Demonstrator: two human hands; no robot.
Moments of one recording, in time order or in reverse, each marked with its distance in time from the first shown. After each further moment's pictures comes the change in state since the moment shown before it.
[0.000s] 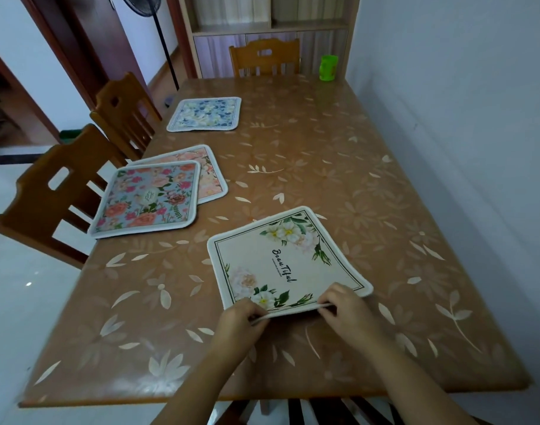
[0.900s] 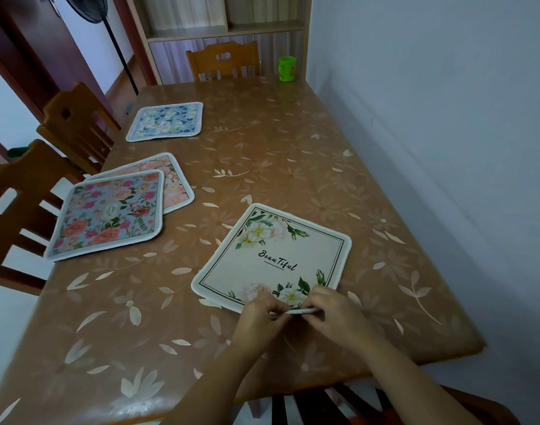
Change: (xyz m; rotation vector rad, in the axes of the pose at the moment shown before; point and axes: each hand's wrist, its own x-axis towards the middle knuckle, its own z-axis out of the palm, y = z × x) left_hand 0.018 0.054 0.048 -0.129 -0.099 0.107; right_hand -0.027 0.009 -0.023 -0.007 -0.004 -0.046
